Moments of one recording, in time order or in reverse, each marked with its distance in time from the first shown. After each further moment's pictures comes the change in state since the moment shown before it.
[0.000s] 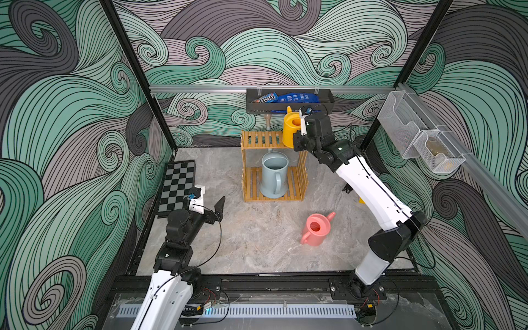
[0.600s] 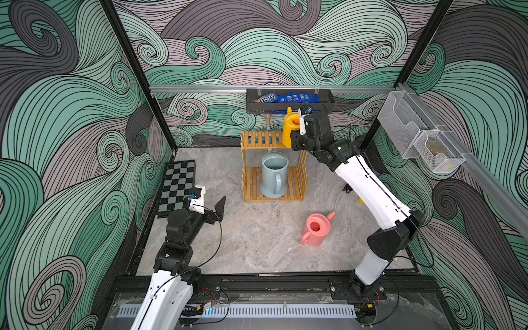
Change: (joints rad) left arm -0.009 -0.001 -0.001 0.008 0.011 -0.002; right arm 0.013 0.011 0.014 0.000 -0.043 0.039
